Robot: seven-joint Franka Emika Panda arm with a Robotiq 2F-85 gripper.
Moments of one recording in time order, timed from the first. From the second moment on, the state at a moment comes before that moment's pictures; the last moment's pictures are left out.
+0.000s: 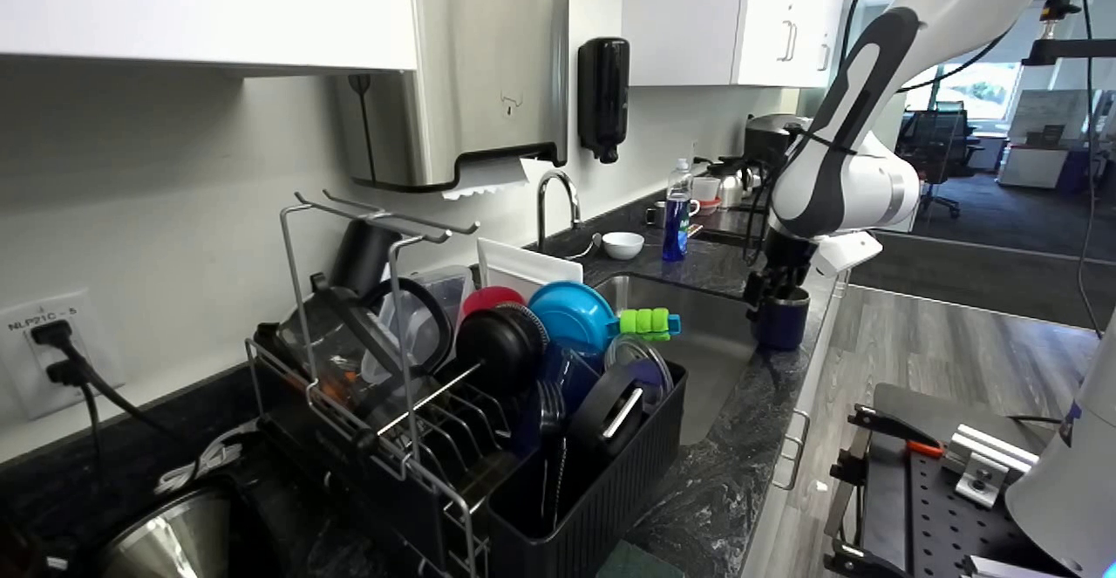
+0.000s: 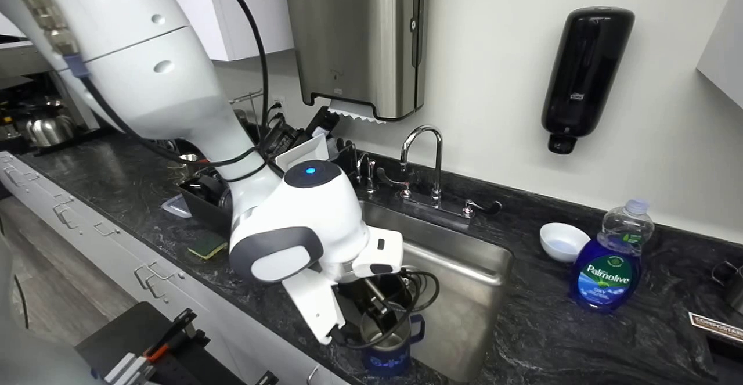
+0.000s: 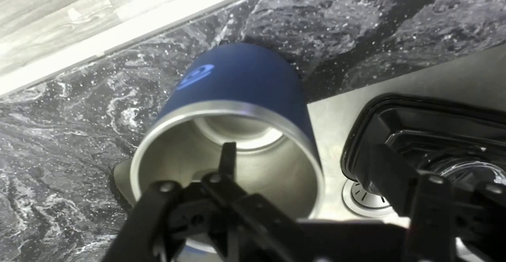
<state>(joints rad) -0.26 0.14 -0.28 -2.75 0.14 3.11 -0.34</state>
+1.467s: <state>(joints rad) -0.15 -0.50 -0.24 -2.76 -0.20 2.60 -0.15</state>
